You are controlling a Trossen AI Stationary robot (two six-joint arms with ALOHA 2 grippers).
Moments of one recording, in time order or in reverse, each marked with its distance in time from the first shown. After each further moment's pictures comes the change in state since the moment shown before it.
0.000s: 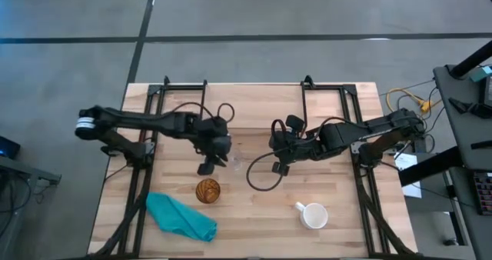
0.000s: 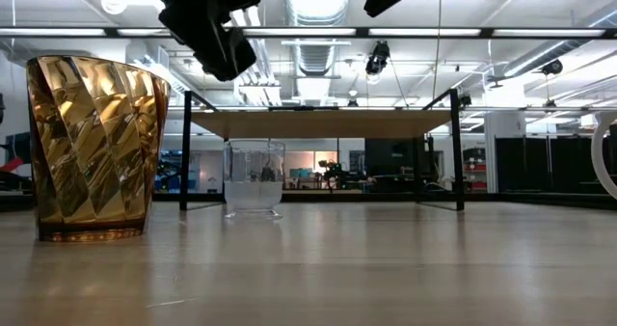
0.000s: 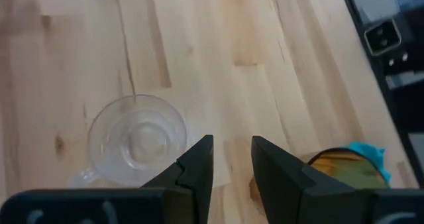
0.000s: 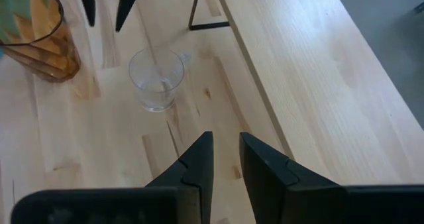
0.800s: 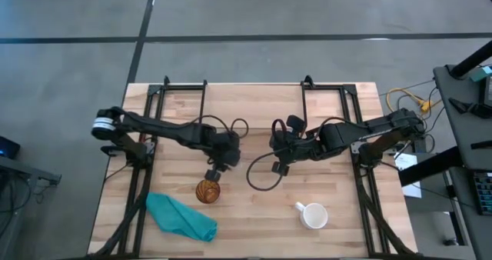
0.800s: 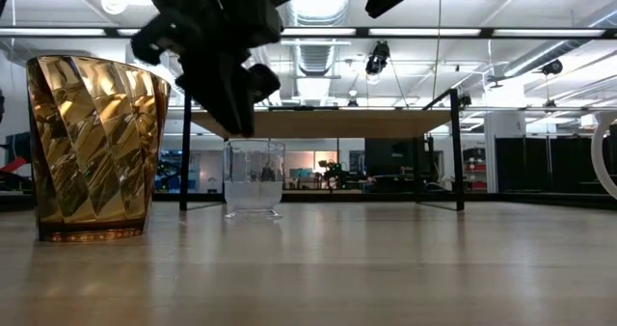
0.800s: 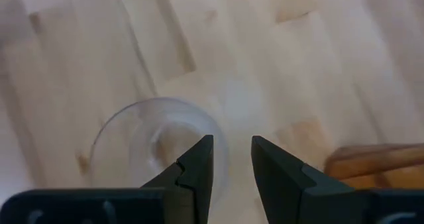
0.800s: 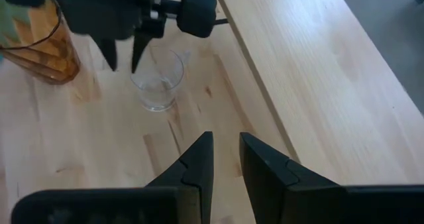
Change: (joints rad) left arm -0.051 0.182 0.003 0.070 -0.185 0.192; right arm 0.003 0.000 0.000 -0.008 -0.001 0.042
